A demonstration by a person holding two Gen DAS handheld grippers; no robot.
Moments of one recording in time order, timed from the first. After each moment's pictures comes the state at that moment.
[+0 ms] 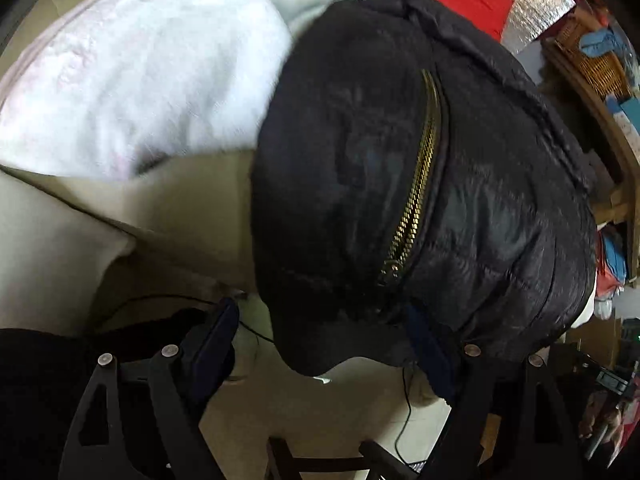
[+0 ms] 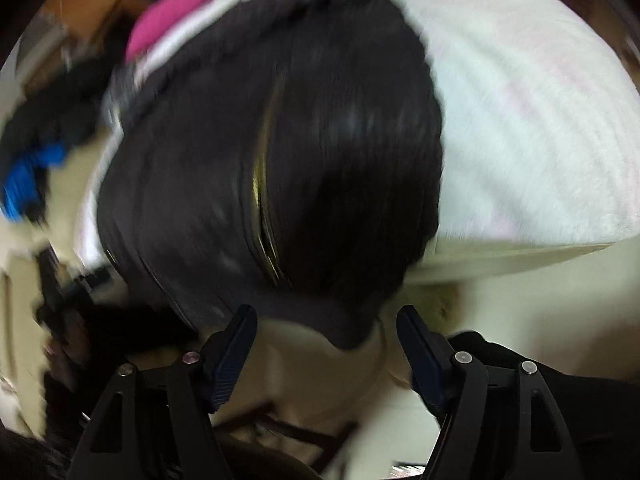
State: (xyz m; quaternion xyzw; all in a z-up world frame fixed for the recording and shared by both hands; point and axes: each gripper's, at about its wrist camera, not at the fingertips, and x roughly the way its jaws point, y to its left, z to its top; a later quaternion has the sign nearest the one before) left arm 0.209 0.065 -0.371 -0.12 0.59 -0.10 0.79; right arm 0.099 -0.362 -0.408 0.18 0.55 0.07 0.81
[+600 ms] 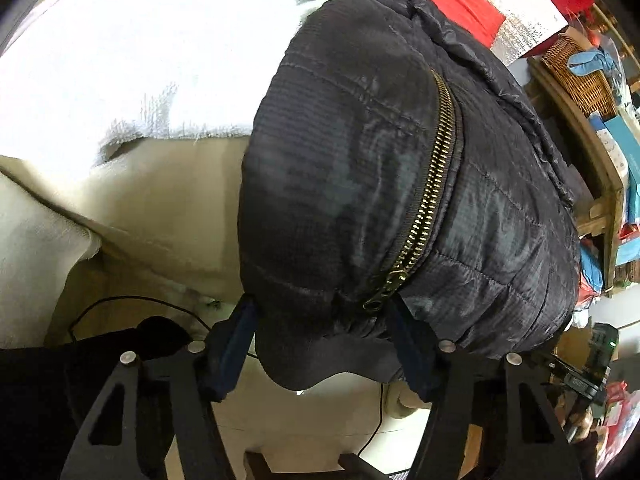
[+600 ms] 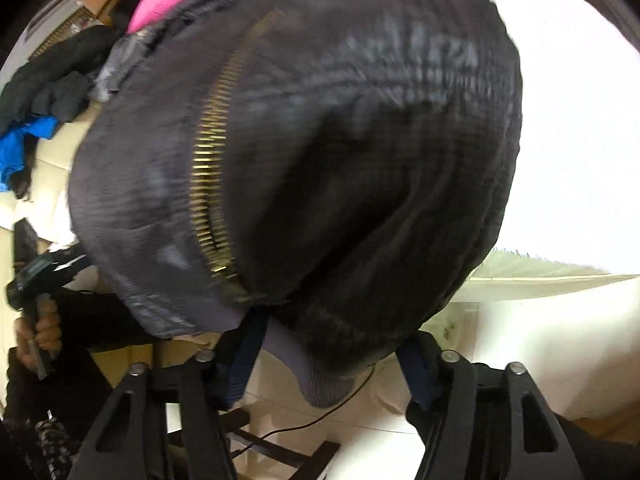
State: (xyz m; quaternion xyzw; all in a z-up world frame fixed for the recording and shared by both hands) left arm 0.212 0.084 -0.400 -0.17 0.56 -0.13 0.80; right arm 0.126 -0.351 -0.449 0.16 0.53 0.09 0.83
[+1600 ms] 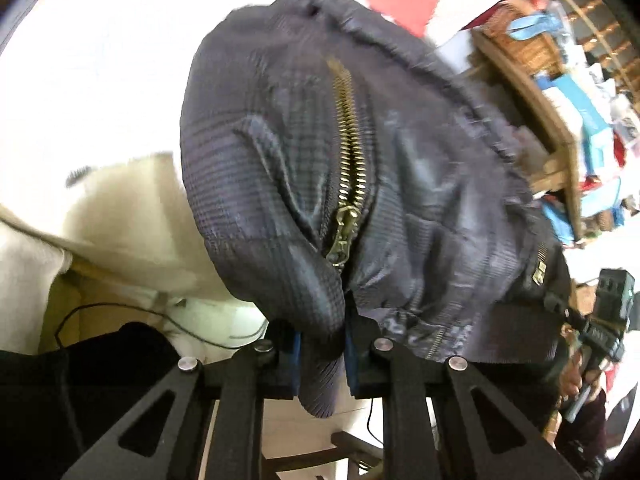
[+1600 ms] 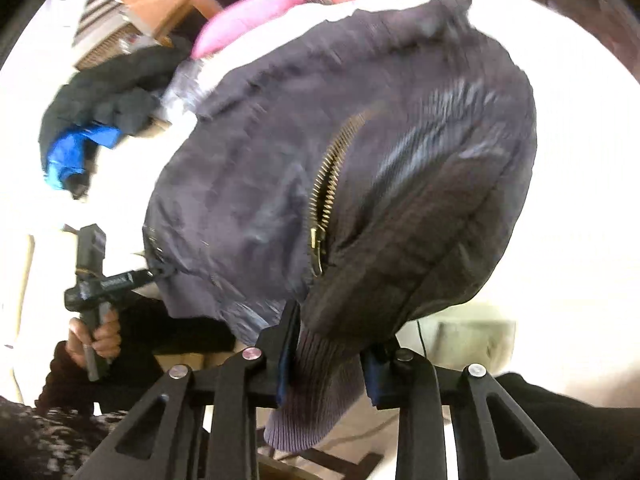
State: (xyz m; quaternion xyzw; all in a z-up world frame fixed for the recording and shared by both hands) left arm 0.194 0.075 -0.381 -0.15 0.55 -0.24 0.79; right arm 0.109 -0.344 -0.380 0.18 0.45 0.15 0.86
